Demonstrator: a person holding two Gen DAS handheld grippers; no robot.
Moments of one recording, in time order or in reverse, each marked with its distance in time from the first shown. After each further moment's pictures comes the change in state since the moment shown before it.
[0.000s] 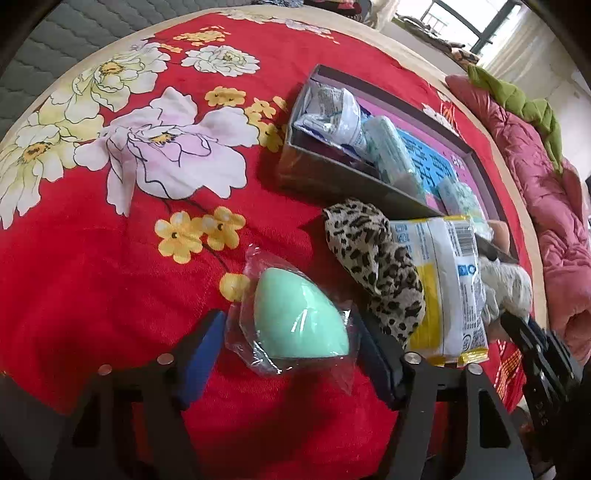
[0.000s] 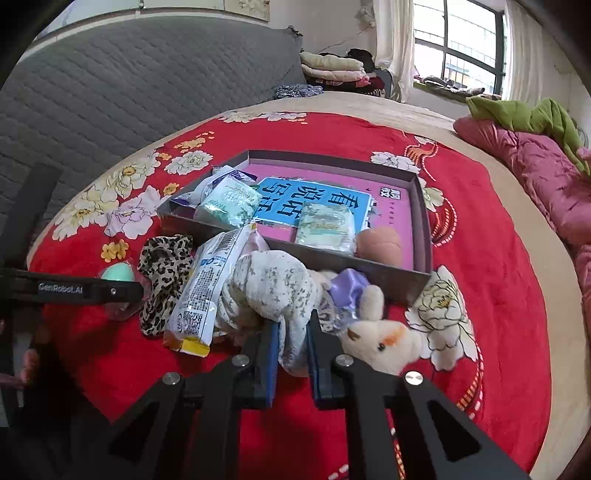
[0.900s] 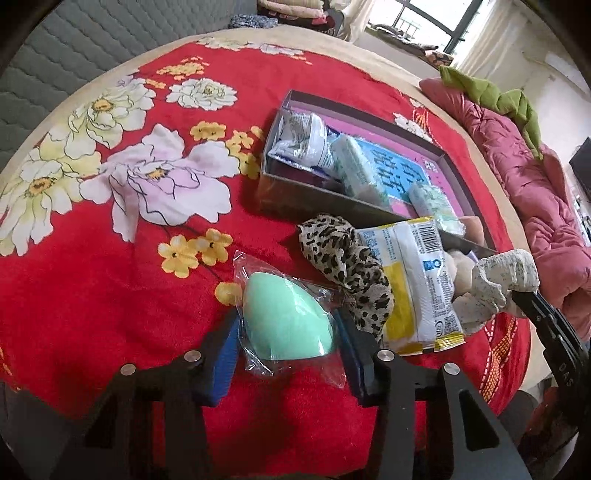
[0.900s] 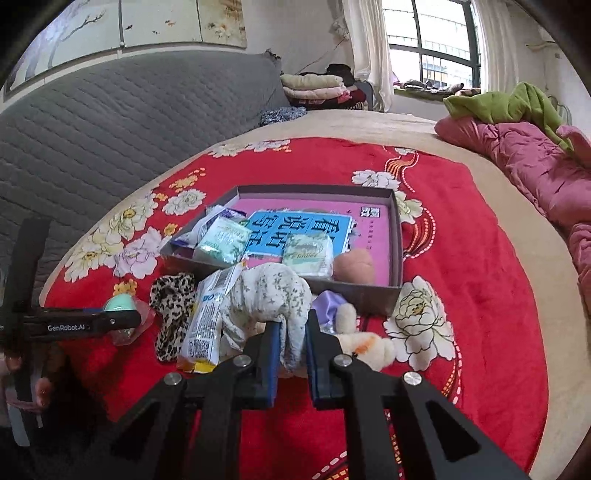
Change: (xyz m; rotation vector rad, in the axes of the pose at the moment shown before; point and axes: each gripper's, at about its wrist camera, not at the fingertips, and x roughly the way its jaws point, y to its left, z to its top) left arm -0.030 -0.008 -0.007 0.090 -0.079 -0.028; right arm -0.032 -0.020 0.007 0.104 -0.097 0.019
